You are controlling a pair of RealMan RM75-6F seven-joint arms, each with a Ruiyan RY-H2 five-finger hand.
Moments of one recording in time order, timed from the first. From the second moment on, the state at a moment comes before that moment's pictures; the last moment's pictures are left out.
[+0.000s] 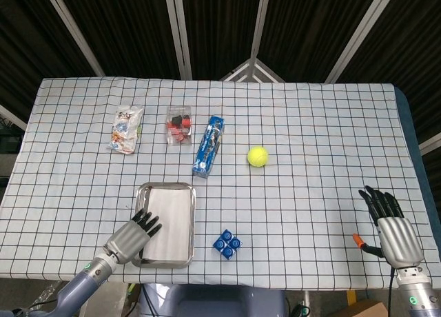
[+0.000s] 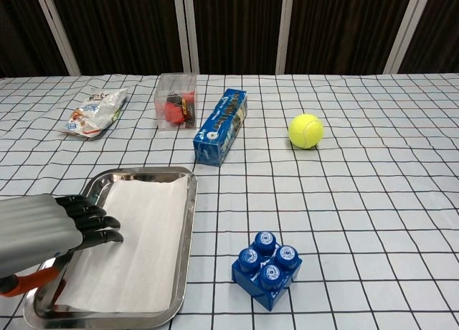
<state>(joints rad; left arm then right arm) -0.55 -1.37 0.11 -1.88 1.11 0.93 1.15 0.10 -1.10 0.02 -1.68 -1.54 1.42 0.05</state>
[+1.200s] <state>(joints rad) -0.60 -1.32 0.20 -1.90 1.11 0.99 1.12 0.10 -1.10 0.02 -1.68 -1.54 1.42 0.04</state>
